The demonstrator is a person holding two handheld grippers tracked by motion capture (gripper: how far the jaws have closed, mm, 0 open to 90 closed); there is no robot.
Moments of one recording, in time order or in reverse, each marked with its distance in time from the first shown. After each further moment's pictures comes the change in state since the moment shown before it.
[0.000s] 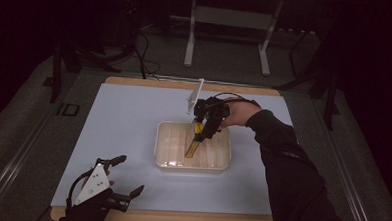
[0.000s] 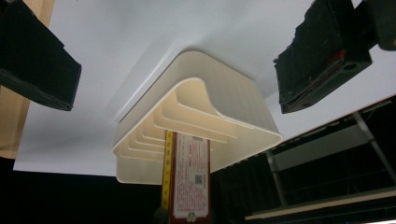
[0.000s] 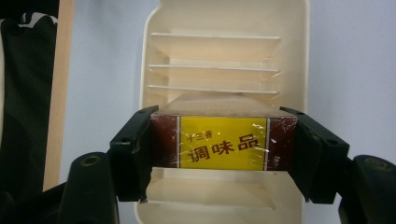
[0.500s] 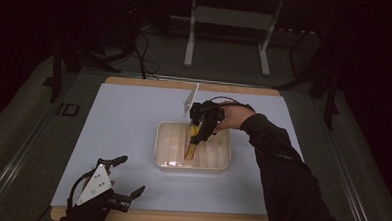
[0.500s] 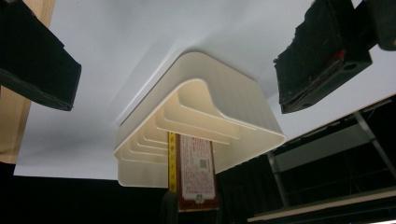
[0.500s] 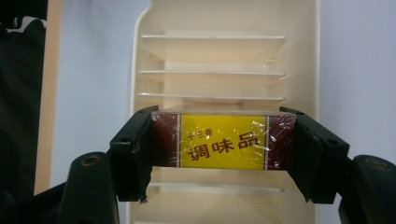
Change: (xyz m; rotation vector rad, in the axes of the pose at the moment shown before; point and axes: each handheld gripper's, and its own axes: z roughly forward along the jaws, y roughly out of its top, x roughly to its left) left arm -0.002 0.000 0.002 0.011 -0.005 0.016; right arm -0.005 0.002 0.021 -0.003 0.008 0.023
